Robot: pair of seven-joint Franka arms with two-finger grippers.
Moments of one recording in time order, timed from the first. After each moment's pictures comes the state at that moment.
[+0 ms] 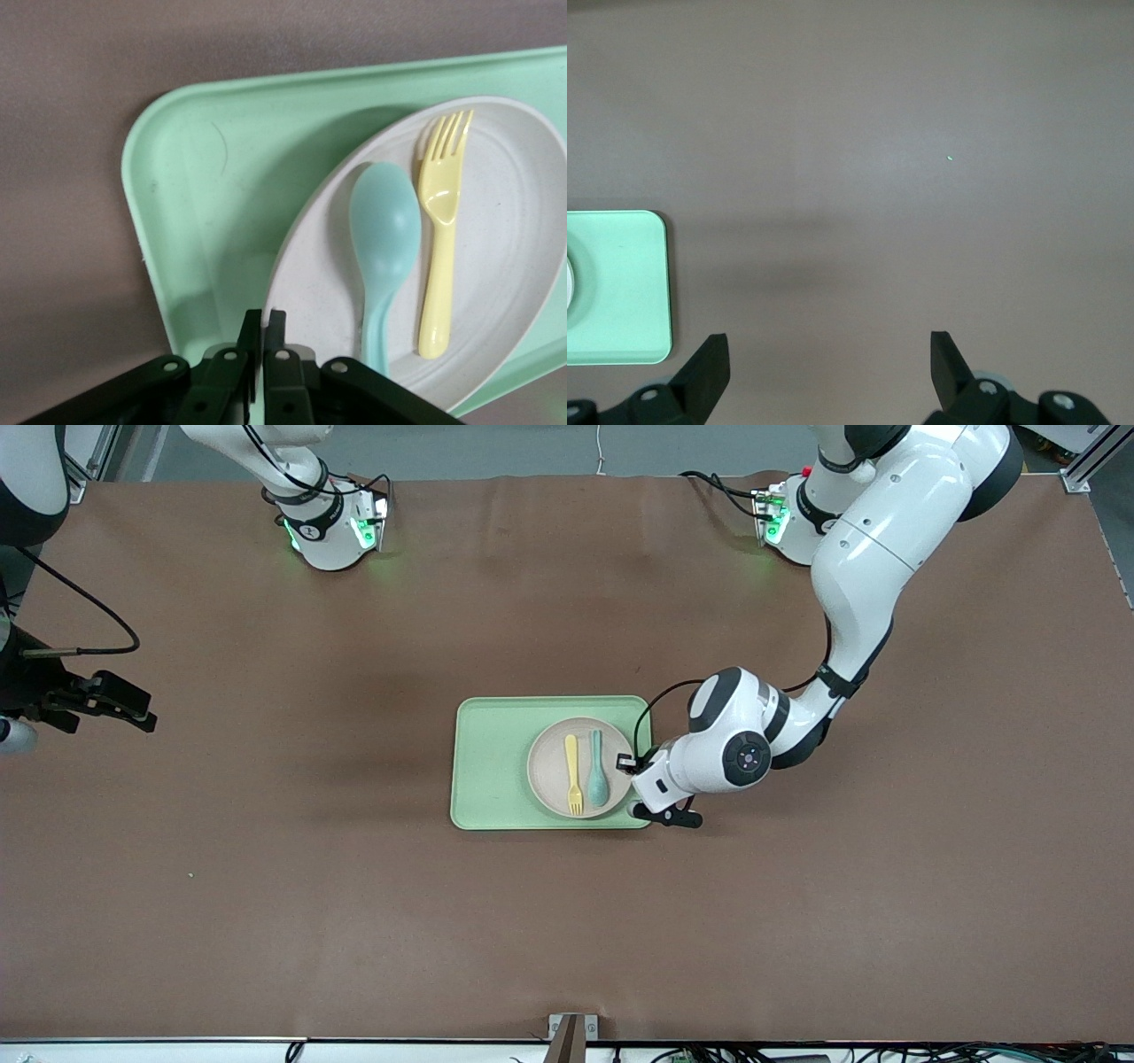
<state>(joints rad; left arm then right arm) -0.14 0.81 -0.47 -1.62 -0.10 2.30 -0.28 0.01 0.12 -0.02 -1.50 0.01 1.67 -0.01</state>
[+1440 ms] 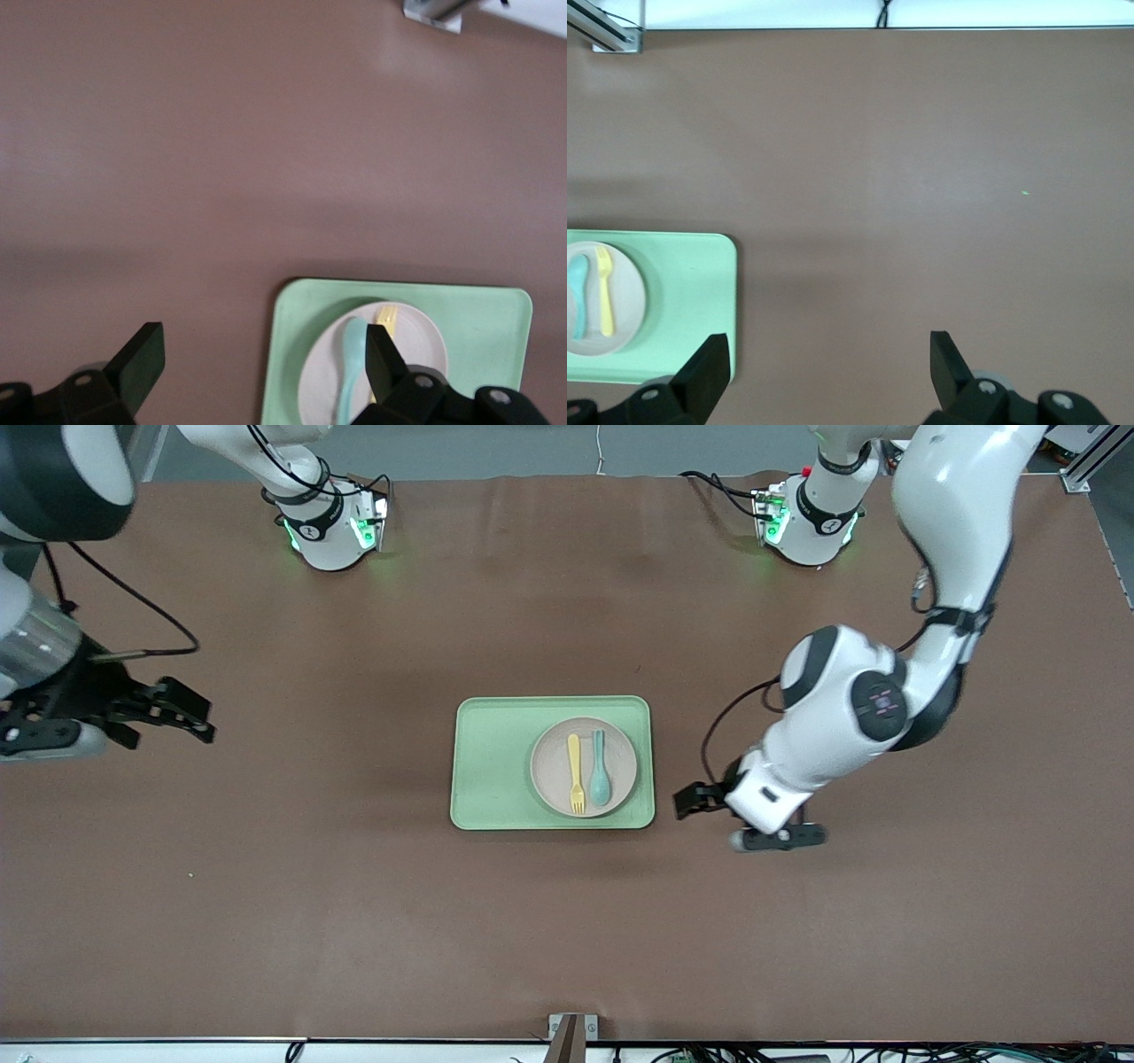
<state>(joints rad) 0.01 0.48 -0.44 -1.57 -0.02 2.23 -0.50 0.16 0.15 -0.01 -1.50 0.06 1.79 0.13</state>
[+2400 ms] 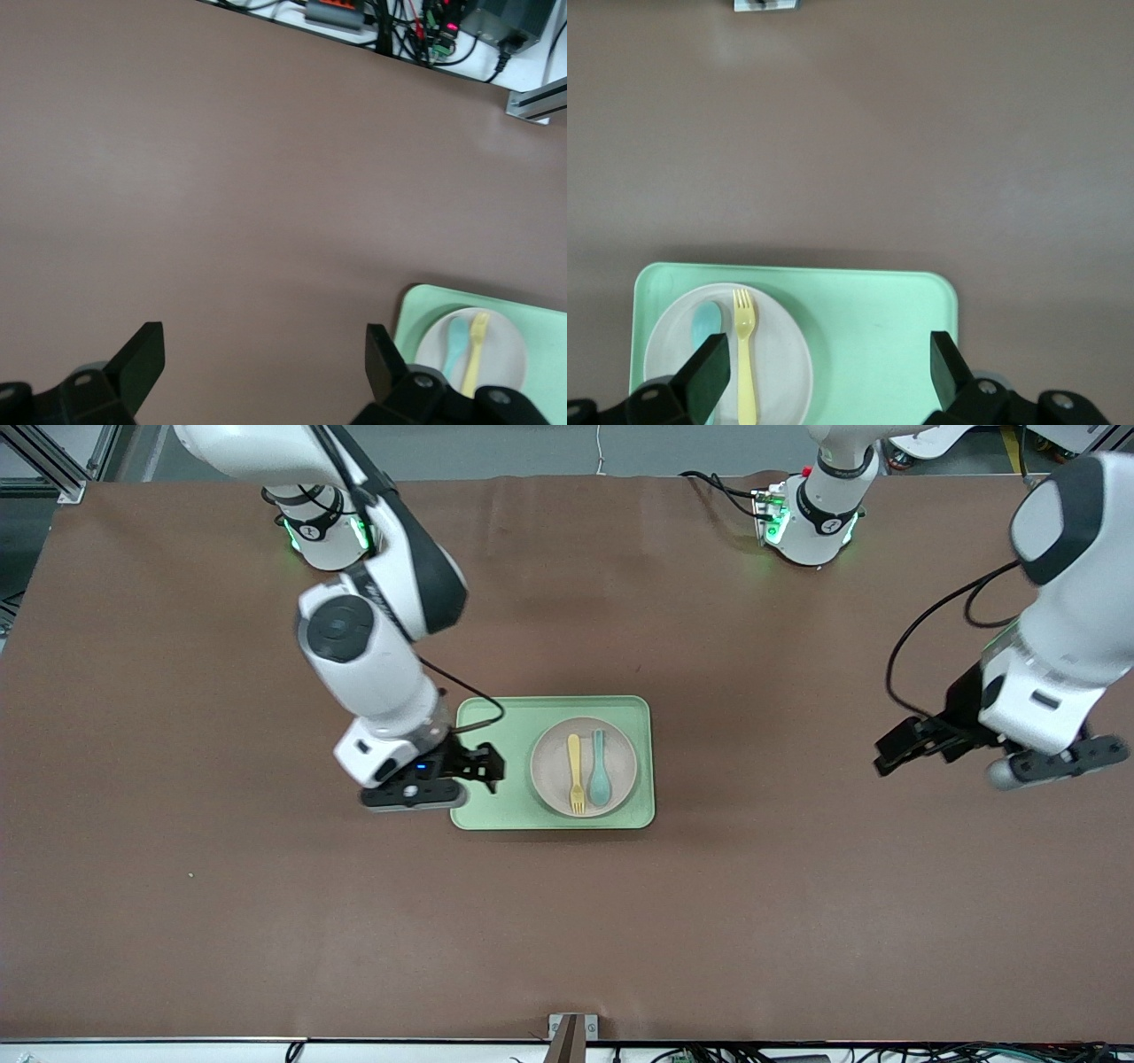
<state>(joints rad) 0.12 0.11 -0.28 -1.59 -0.01 1.88 -0.36 0.56 0.51 -0.01 -1.50 0.02 2.23 0.53</state>
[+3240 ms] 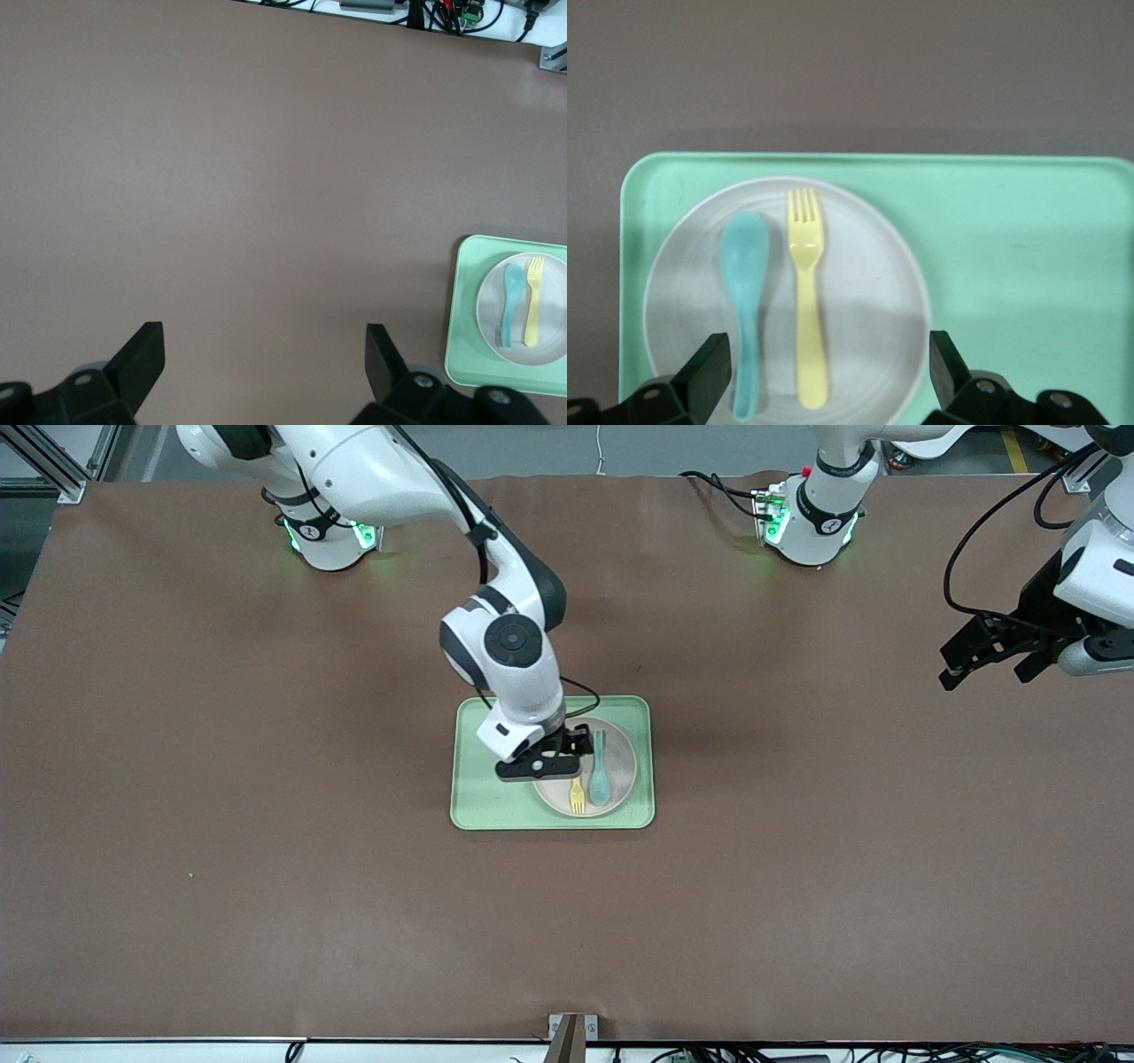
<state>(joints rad) -0.11 -0.11 0.03 -1.76 -0.01 1.85 -0.19 0.76 0.70 -0.01 -1.49 -0.01 2.33 0.73</state>
